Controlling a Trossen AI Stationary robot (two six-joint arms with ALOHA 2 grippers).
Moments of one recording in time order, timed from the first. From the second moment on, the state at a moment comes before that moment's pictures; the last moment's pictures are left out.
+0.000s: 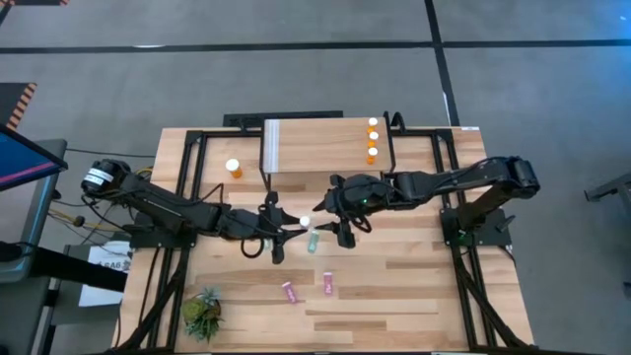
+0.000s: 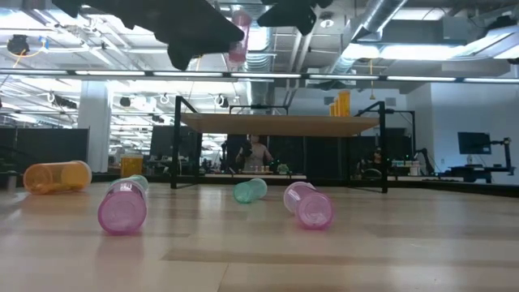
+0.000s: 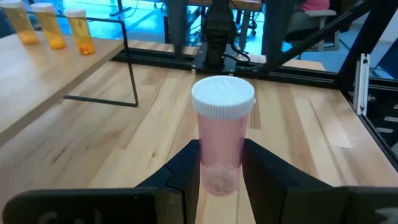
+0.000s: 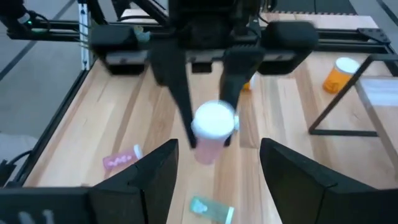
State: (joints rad) left arm -0.27 1.34 0.69 0.34 -0.39 -0.20; right arm 0.09 1.53 1.29 -0.28 -0.02 0.02
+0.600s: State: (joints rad) left arm -0.24 1.56 0.88 0.26 -0.33 -0.14; right arm 0.14 1.53 1.29 -0.43 -0.02 0.06
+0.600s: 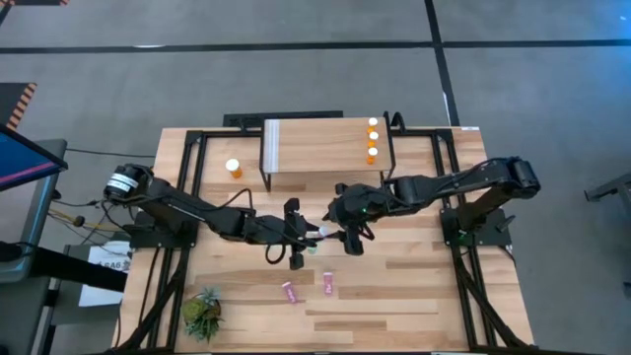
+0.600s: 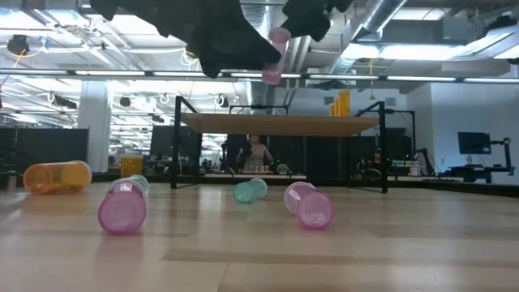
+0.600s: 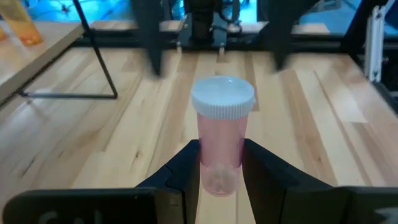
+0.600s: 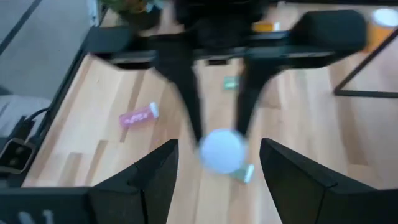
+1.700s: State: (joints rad) left arm -0.25 1.56 0.88 0.22 -0.32 -0.13; right arm 0.16 1.59 1.29 -0.40 0.08 0.02
